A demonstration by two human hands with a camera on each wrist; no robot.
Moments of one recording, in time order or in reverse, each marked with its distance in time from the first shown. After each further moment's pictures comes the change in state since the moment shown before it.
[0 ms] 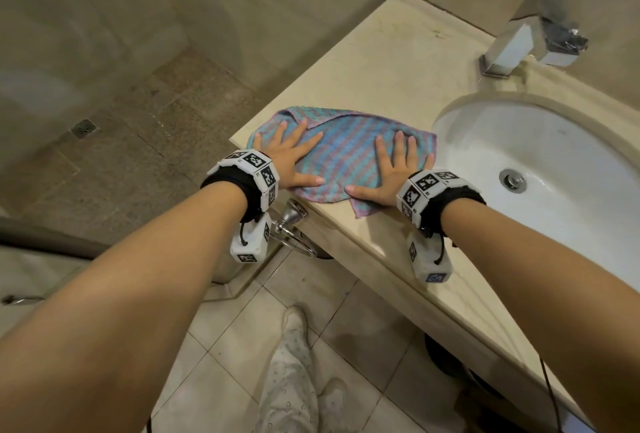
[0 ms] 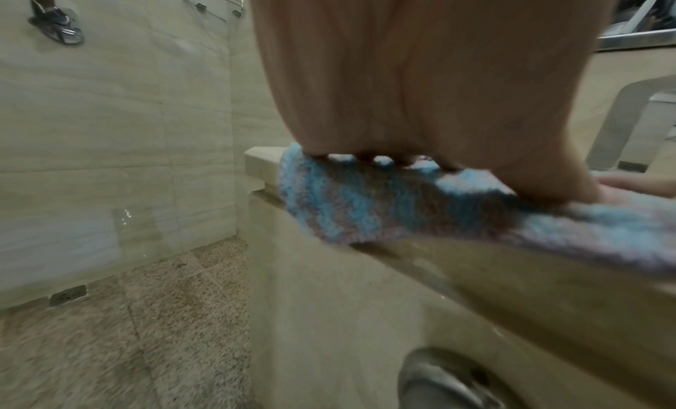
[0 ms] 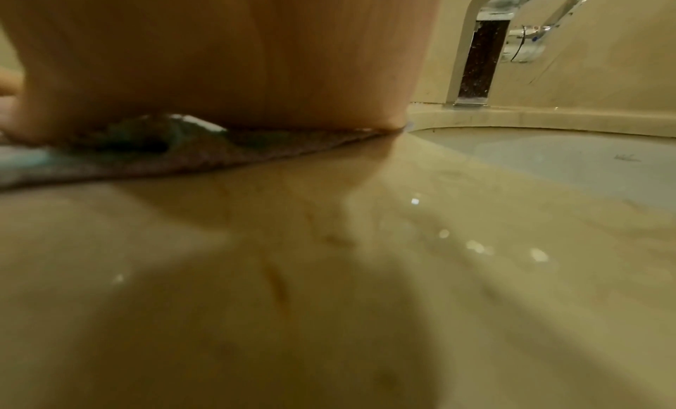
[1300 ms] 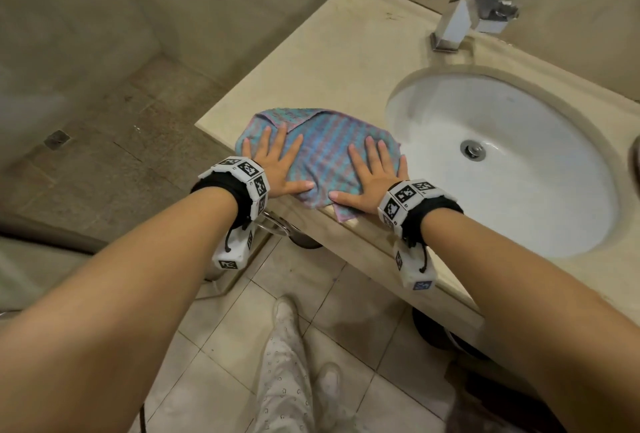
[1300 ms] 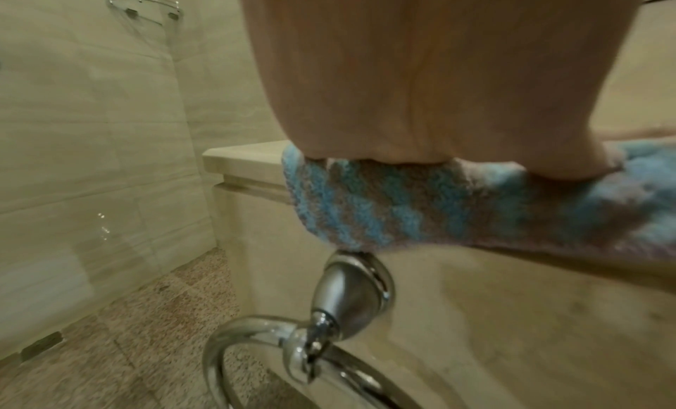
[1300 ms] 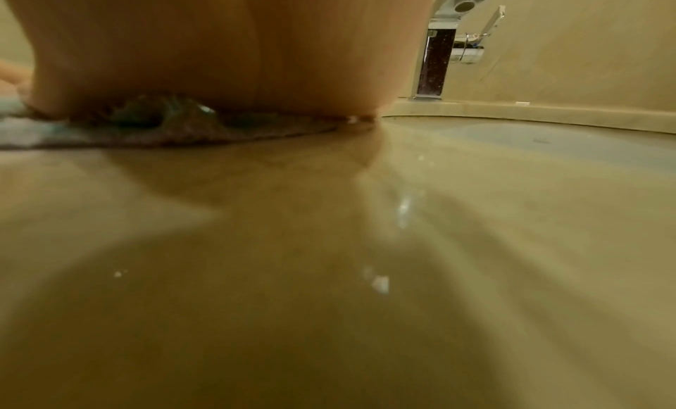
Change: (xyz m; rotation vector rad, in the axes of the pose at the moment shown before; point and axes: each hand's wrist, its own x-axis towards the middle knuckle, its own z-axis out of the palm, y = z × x) left_hand -0.025 0.049 0.039 0.101 0.002 -0.011; right_hand -0.054 0.036 0.039 0.009 0.020 -0.075
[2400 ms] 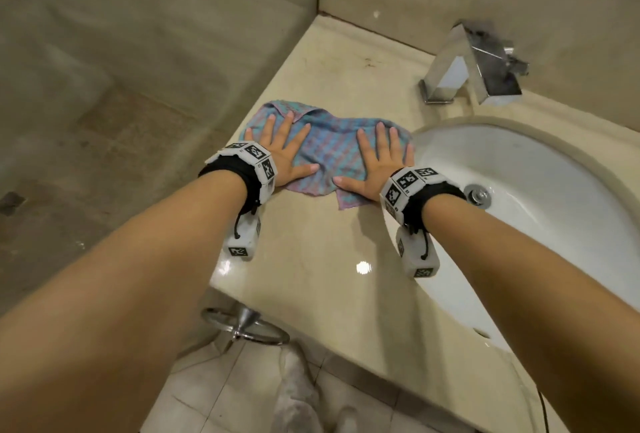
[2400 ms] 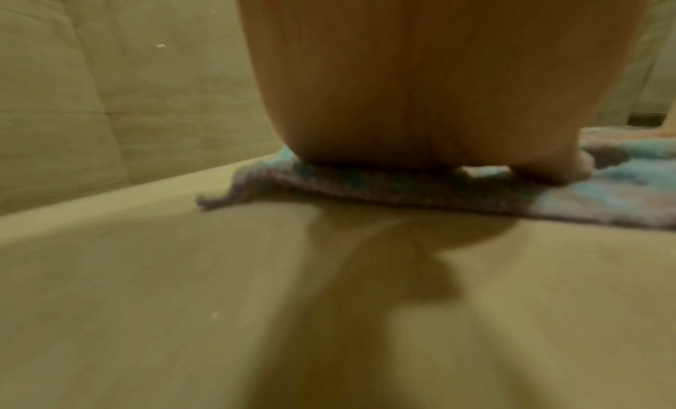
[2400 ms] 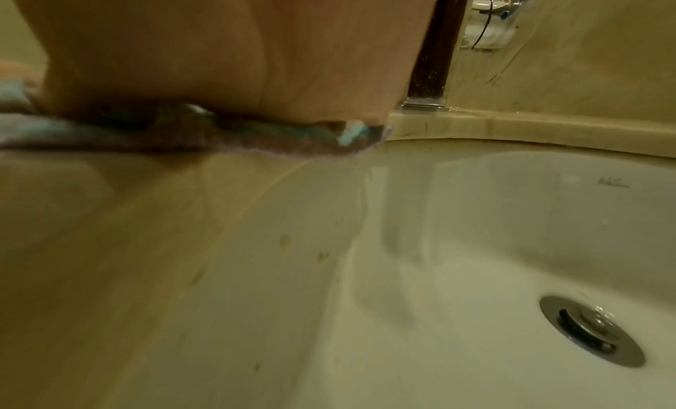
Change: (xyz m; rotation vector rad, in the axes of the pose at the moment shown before) left_hand 0.188 -0.011 -0.107 0.055 -0.025 0.079; right_hand 0.160 0.042 -0.090 0.108 0.078 0.193
